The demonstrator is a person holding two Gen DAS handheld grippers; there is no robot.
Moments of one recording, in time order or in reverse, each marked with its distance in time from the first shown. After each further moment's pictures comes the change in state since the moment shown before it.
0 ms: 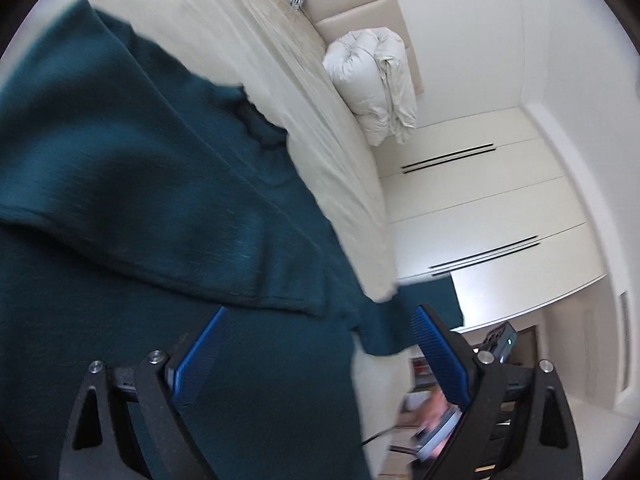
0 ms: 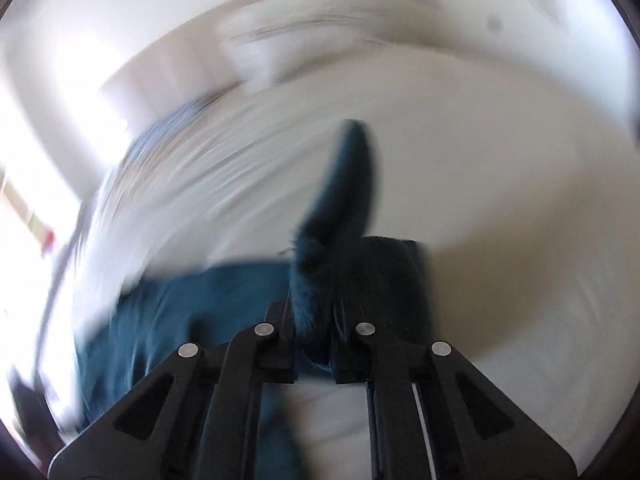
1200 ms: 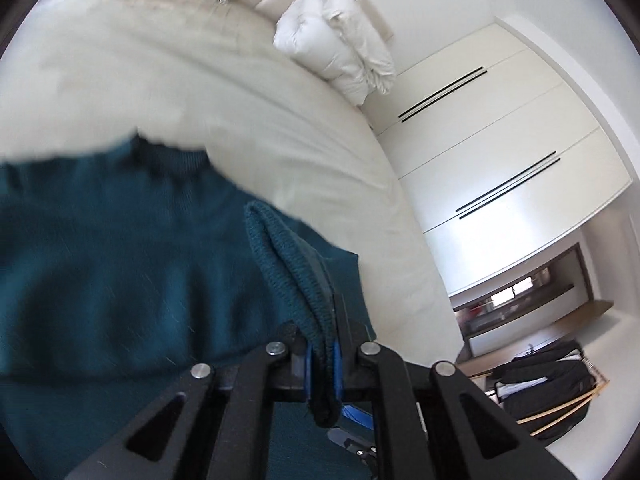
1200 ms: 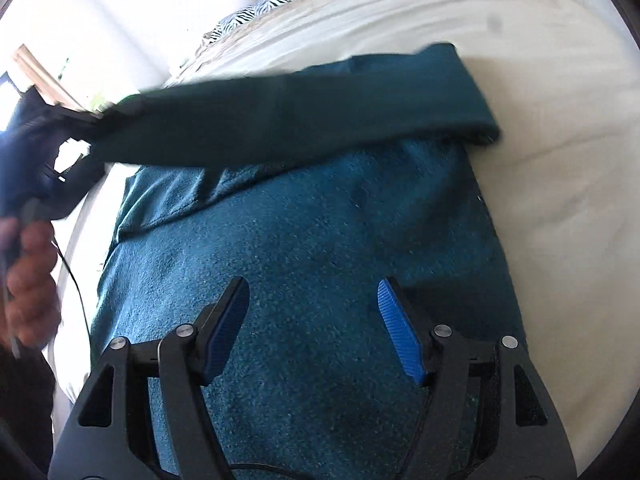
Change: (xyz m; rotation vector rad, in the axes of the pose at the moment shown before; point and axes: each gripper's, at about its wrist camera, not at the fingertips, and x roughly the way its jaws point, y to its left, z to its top) left arm 0.030 -0.100 0.027 0.326 0.091 0.173; right arm 0.020 0.077 -0.167 -0.021 0.323 0.247
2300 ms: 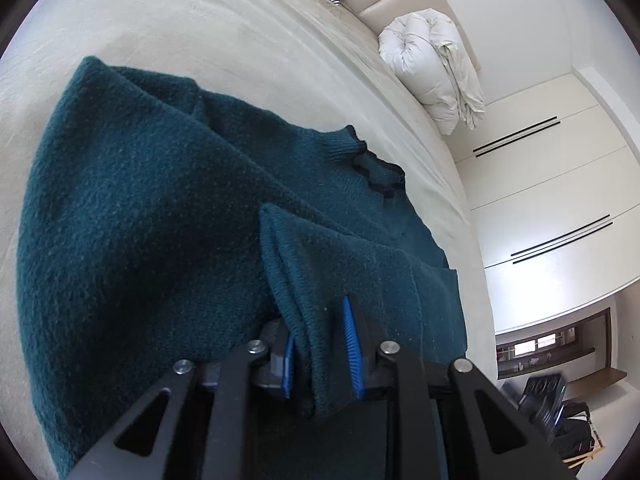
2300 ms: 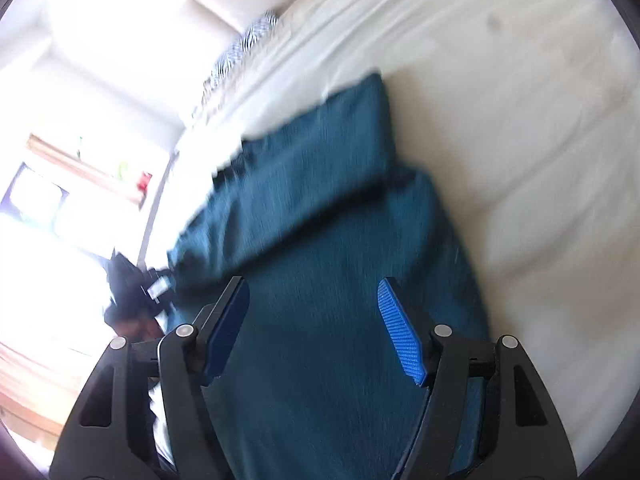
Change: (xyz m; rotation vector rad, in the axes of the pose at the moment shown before) left arm -0.014 0.168 -0.009 -0.225 -0.019 0.159; right arm -0.020 -0.063 0.063 0.248 -0.057 0.219
